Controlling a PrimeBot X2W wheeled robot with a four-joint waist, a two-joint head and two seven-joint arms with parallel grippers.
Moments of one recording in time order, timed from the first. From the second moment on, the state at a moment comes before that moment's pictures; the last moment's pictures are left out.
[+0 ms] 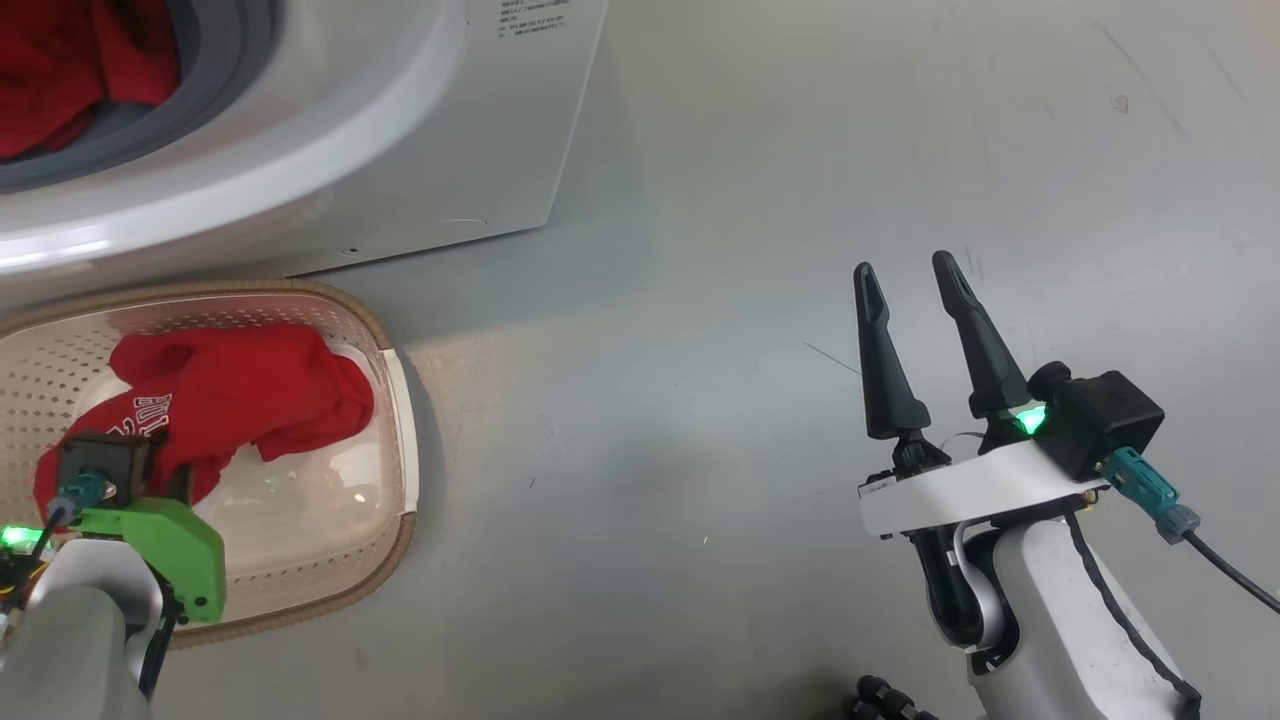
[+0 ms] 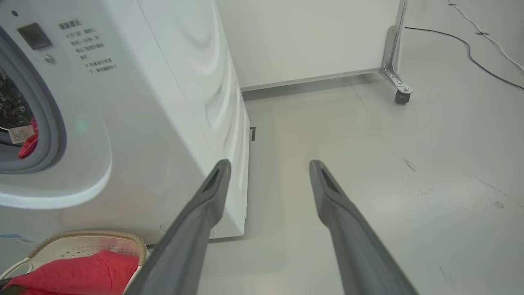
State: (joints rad) left arm -0.43 0.26 -0.10 0.78 -0.17 -0.12 -0.13; right arm -0.23 -0.05 0.33 0.06 0.44 0.04 -0.25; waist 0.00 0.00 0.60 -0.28
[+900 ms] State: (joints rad) left arm -0.46 0.16 -0.11 0.82 -0.21 -0.12 -0.25; right arm -0.24 -0.05 0.26 0.13 0.42 0.04 -0.25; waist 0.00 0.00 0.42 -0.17
